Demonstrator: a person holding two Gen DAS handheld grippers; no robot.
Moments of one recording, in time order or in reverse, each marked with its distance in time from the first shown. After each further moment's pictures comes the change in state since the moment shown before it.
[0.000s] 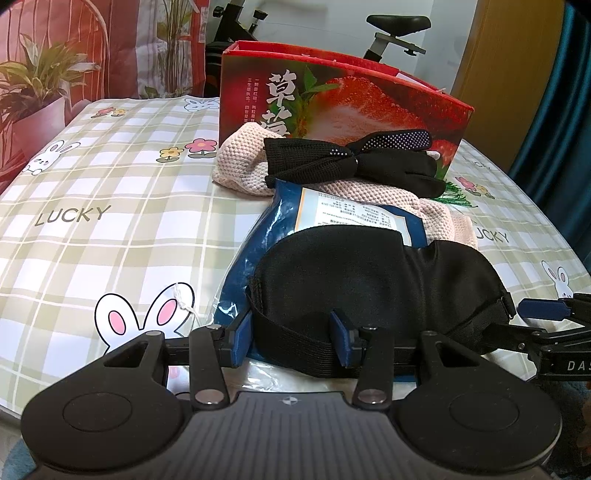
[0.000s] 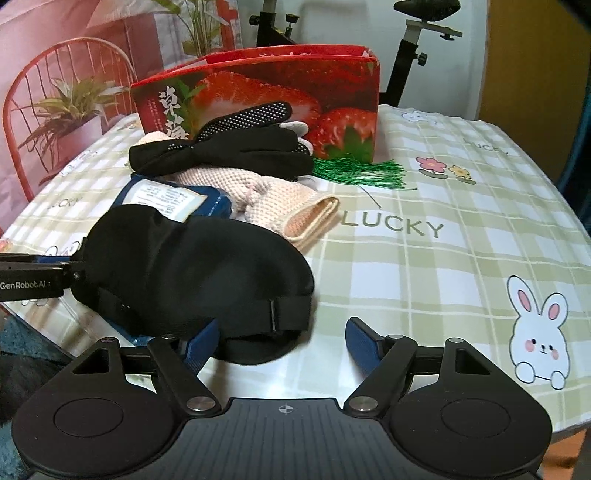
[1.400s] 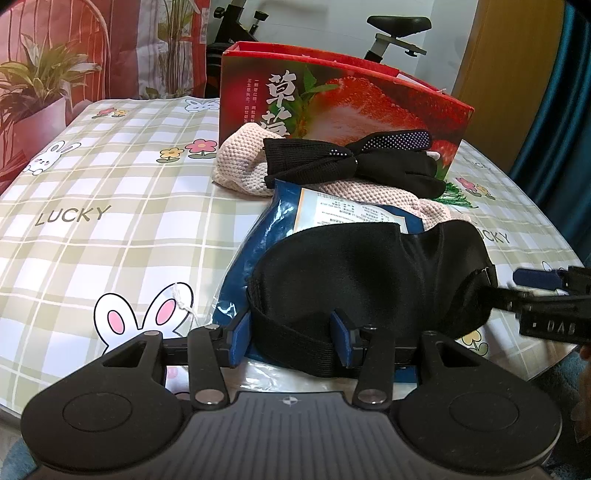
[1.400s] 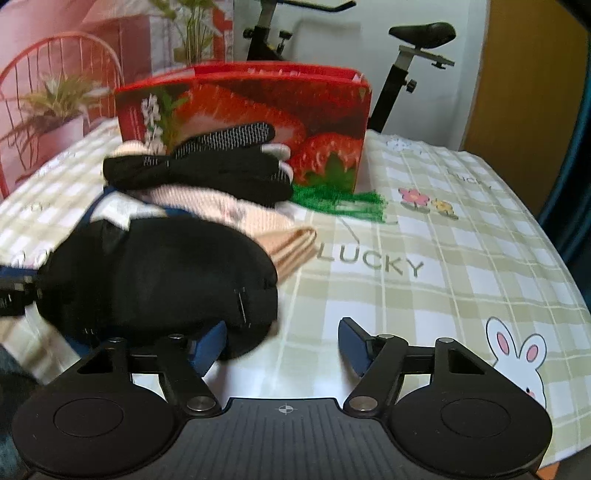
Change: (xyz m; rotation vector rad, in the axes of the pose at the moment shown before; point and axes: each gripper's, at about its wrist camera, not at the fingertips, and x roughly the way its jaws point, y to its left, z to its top) left arm 0.001 0.000 0.000 0.000 -0.004 0.000; right arm 0.011 0.001 0.016 -0.053 -0.093 -0.079
